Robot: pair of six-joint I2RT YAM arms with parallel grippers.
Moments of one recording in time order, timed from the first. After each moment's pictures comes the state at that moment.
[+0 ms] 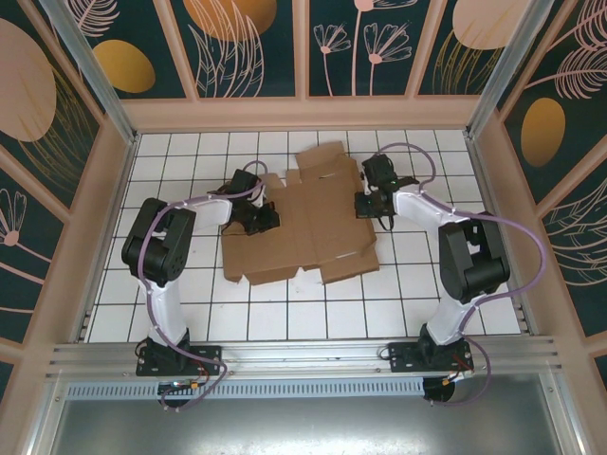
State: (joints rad) left arm -0.38 1.96 1.13 -0.25 0.47 -0.60; right arm 0.39 1.74 1.19 -0.54 0.03 0.24
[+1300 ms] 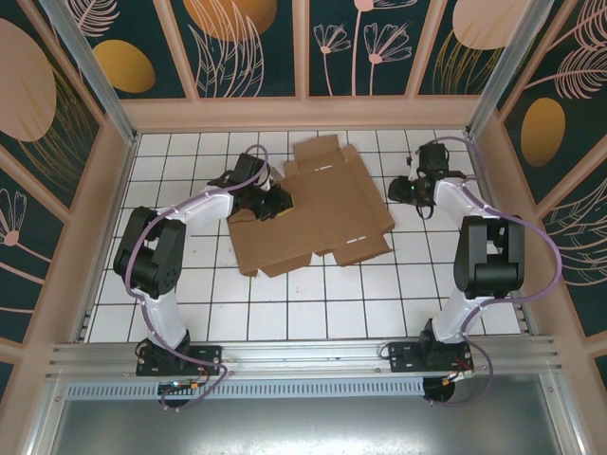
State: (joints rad) left arm -0.43 1.86 1.24 -0.32 0.50 -0.79; right arm 0.04 1.73 1.18 -0.48 -0.22 0.19
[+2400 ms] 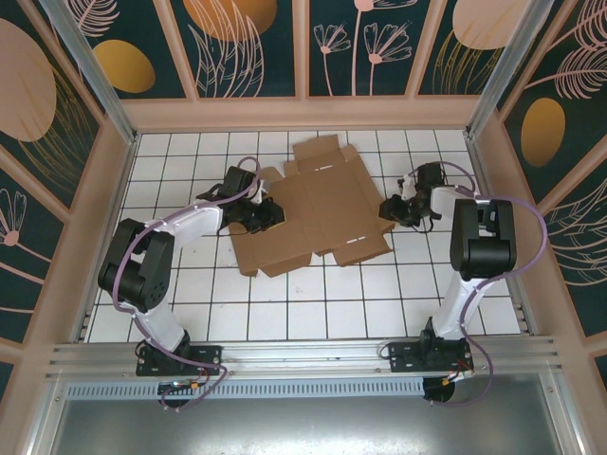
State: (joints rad) left arm -0.41 1.74 1.07 -0.26 0.54 -0.72; right arm 0.00 1.89 1.11 -0.41 -0.52 0.18
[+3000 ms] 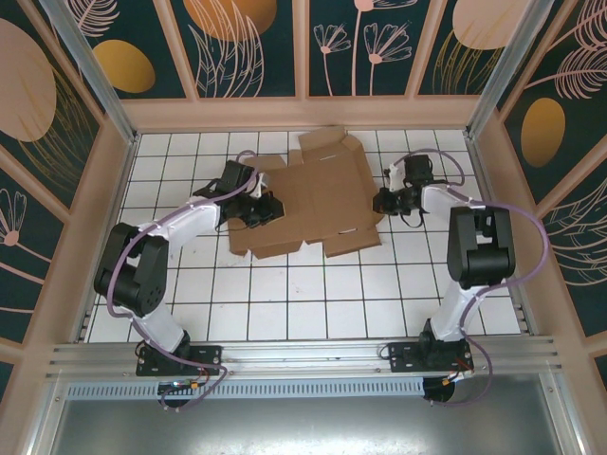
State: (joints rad) left arm -0.41 1.70 1.12 -0.32 0.52 -0.70; right arm 0.11 1.79 1.13 -0.39 -0.42 0.12
